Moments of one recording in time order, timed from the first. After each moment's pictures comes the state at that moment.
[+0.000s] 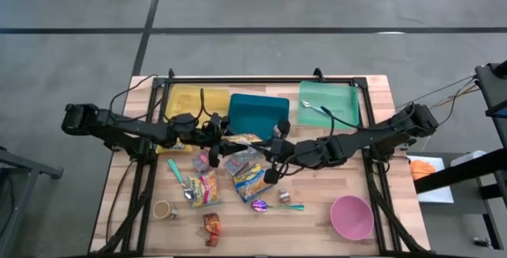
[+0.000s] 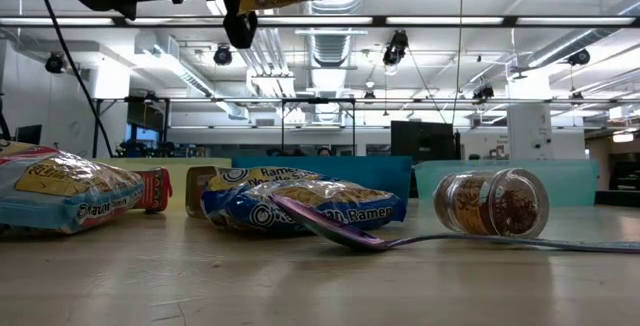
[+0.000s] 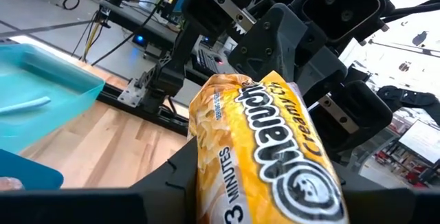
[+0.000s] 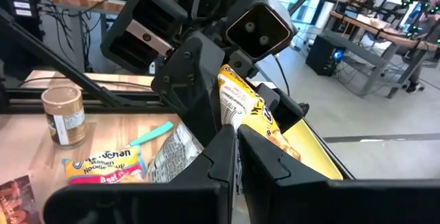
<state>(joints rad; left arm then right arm) -0.02 1.26 0.60 0.67 0.13 -0.51 0.31 1.56 1.21 0.11 0.59 -0.03</state>
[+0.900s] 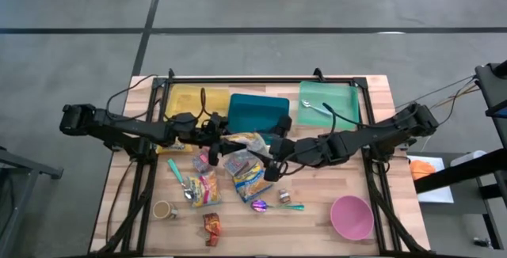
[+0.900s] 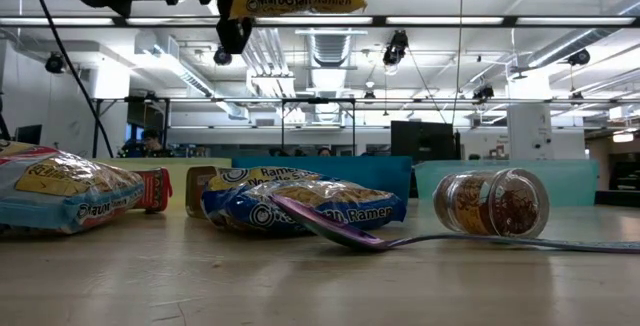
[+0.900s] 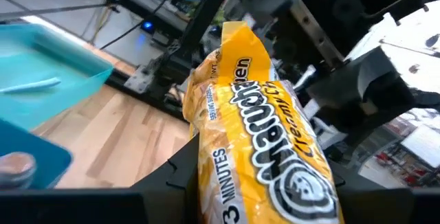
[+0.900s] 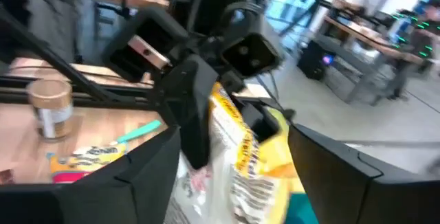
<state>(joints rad) -0.01 1.22 0.60 0.57 0.12 -0.56 0.31 1.56 1.32 -0.04 0.65 -0.08</state>
